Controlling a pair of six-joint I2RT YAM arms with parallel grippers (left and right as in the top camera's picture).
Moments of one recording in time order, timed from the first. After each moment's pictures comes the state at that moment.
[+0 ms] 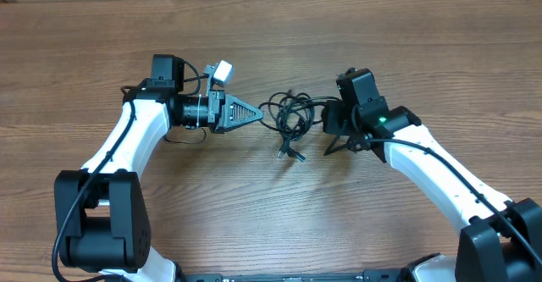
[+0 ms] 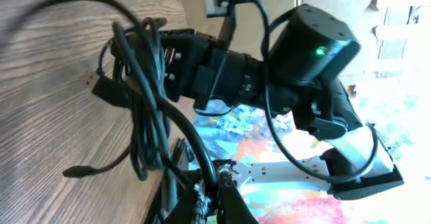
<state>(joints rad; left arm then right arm) -0.05 1.75 1.16 -0.68 1.46 -0.11 0.40 1.57 1.03 -0.51 0.05 0.47</state>
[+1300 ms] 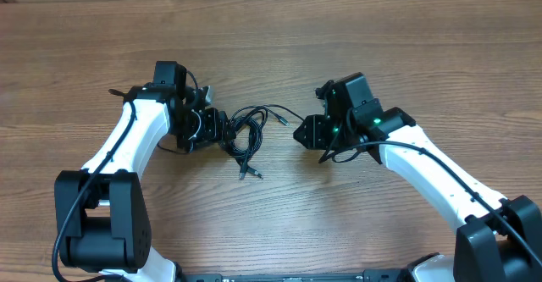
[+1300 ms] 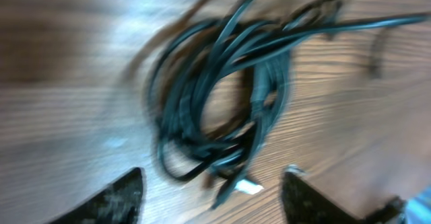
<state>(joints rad) -0.06 1.75 1.16 -0.87 0.45 -0.19 0.44 1.58 1.03 -0.54 -0.41 0.46</state>
